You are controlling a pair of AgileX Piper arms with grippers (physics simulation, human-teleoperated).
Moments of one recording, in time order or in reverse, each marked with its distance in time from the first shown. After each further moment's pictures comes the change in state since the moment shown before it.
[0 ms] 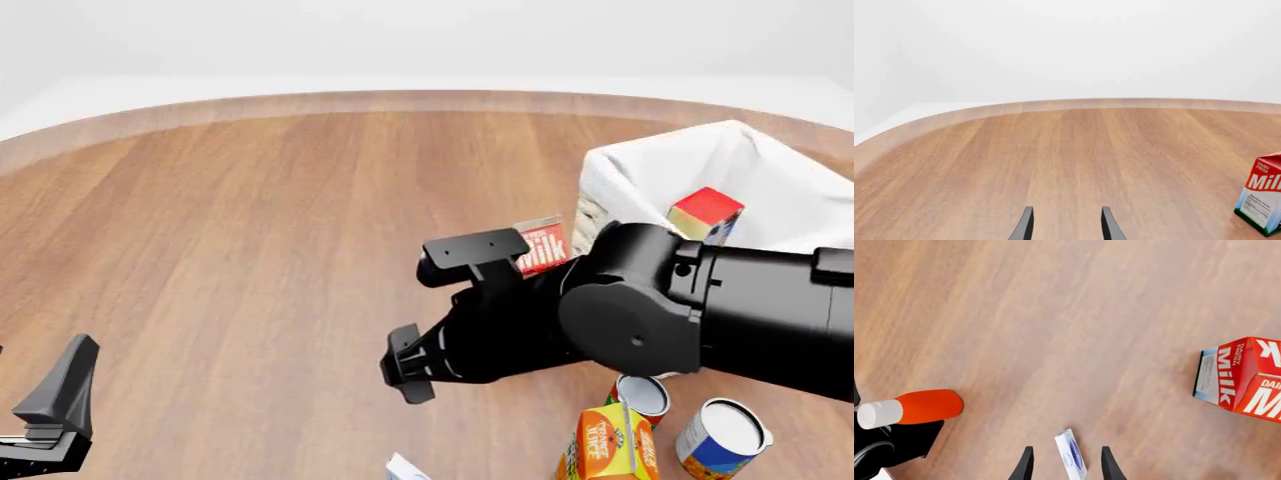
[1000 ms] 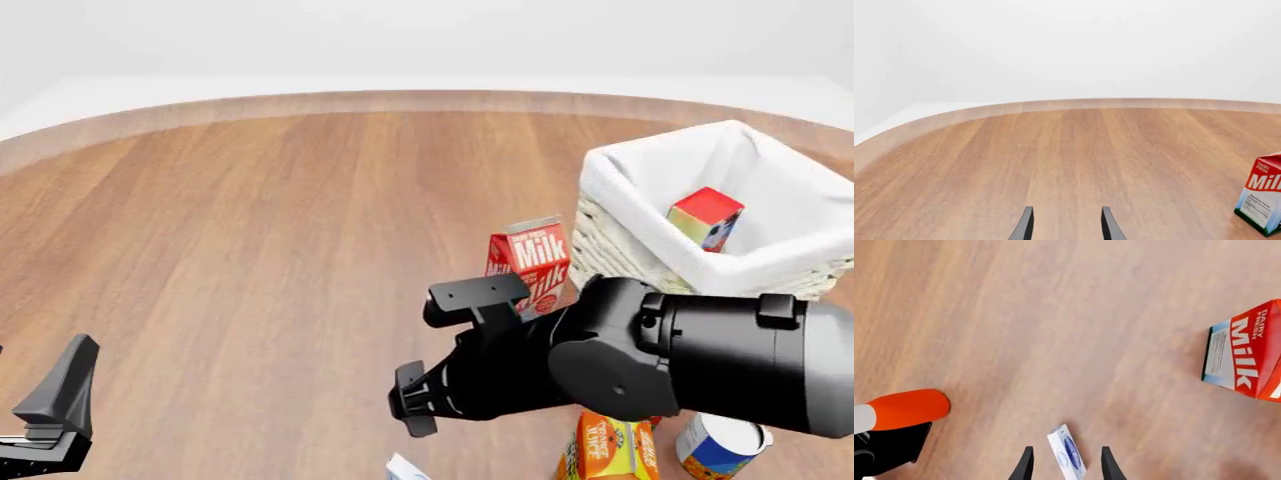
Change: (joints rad) left arm 0.000 0.000 0.000 0.000 0.000; right arm 0.014 0.037 0.120 -0.115 0.077
